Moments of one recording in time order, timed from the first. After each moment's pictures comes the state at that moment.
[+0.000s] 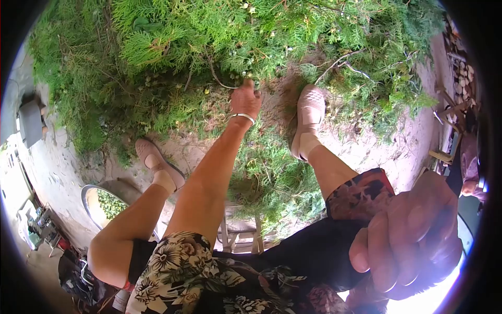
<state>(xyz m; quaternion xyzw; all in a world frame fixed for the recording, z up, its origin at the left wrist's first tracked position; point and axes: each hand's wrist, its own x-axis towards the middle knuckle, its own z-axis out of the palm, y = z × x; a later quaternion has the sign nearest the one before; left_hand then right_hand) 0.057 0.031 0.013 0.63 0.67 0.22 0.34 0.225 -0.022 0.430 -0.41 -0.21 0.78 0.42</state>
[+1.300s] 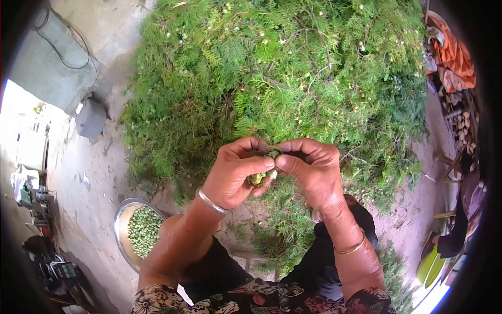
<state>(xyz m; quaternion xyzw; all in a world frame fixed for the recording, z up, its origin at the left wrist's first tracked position) -0.085 -0.007 0.441 0.26 0.36 0.46 0.77 0.085 0.003 0.441 -0.42 -0.49 0.61 0.46</state>
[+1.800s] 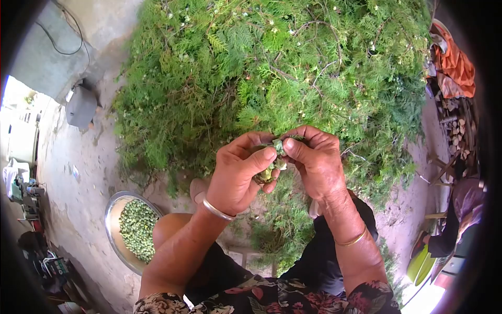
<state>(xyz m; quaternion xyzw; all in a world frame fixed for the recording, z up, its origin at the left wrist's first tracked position) -0.093 -0.016 0.423 0.20 0.32 0.55 0.74 0.054 0.017 0.428 -0.42 -0.38 0.68 0.47</state>
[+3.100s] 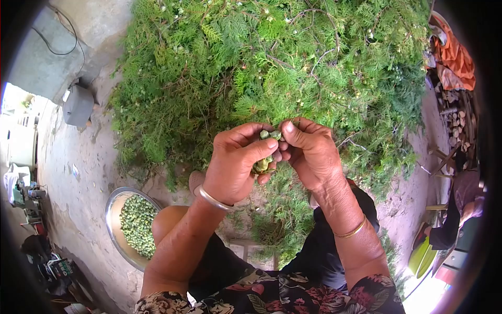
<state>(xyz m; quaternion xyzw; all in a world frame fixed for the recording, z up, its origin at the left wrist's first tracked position) -0.091 -0.014 0.428 0.26 0.41 0.51 0.71 0.055 0.017 0.421 -0.41 -0.26 0.75 0.45</state>
